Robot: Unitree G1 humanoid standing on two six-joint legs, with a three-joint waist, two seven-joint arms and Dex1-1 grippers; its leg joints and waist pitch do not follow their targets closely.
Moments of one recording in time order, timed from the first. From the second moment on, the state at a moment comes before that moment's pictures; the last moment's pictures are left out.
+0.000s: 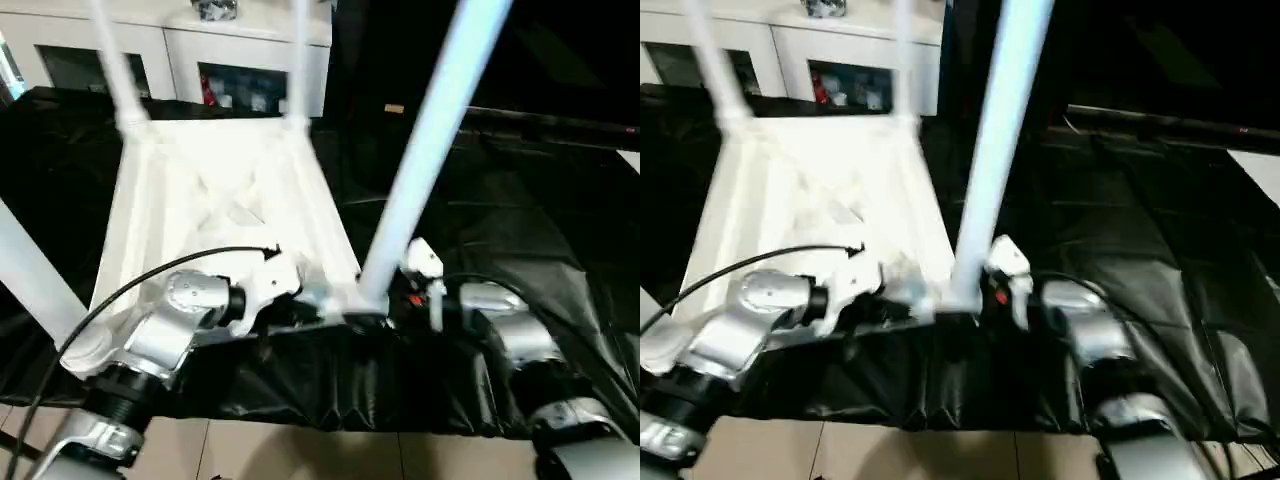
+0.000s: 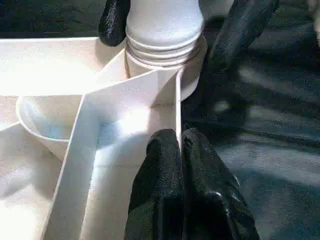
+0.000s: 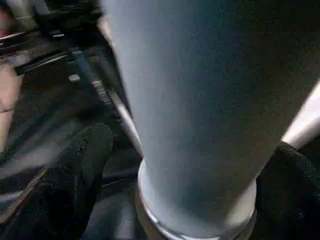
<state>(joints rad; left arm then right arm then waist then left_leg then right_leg) -0.46 0.40 -0.29 0.31 0.04 0.19 -1.18 -0.54 -0.28 0.13 0.71 0.12 0.03 1.27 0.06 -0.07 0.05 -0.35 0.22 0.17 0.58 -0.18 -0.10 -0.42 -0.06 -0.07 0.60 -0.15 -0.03</state>
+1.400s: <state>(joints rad) -0.47 0.22 -0.24 0.32 0.15 0.33 -0.79 -0.59 0.00 -0.03 0.84 0.08 -0.03 0.48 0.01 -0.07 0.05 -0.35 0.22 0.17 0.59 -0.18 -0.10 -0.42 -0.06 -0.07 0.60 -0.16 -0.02</state>
